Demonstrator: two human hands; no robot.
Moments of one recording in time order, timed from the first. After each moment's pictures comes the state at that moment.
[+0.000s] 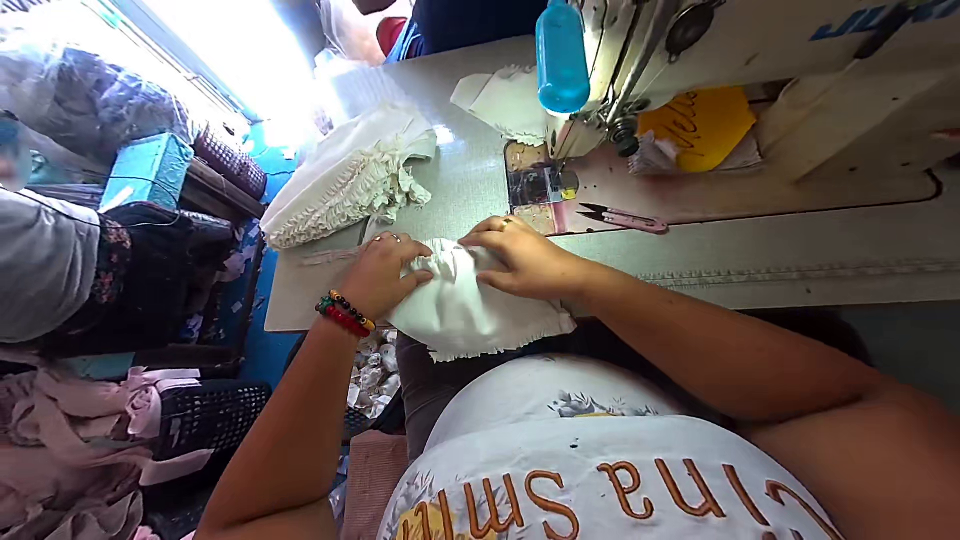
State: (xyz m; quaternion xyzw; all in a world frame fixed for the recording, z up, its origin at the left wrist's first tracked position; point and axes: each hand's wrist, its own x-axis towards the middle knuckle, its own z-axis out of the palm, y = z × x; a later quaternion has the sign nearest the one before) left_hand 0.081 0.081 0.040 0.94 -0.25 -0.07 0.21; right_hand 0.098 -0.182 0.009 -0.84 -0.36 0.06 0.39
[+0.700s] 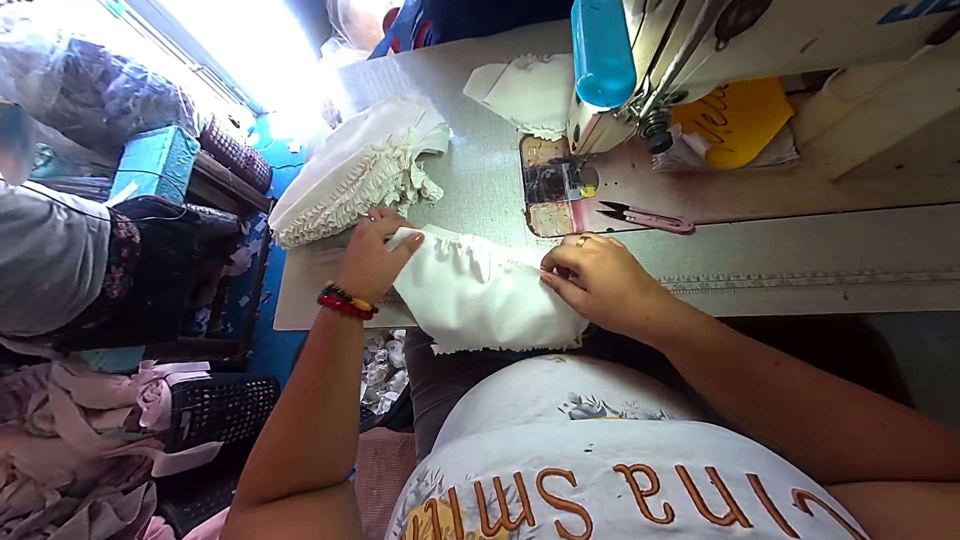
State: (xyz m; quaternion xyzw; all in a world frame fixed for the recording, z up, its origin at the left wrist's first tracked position) left_hand 0.094 0.094 0.041 0.92 -0.10 -0.01 0.37; right_hand 0.052 -0.224 0.016 -0.92 -0.25 0.01 0.31
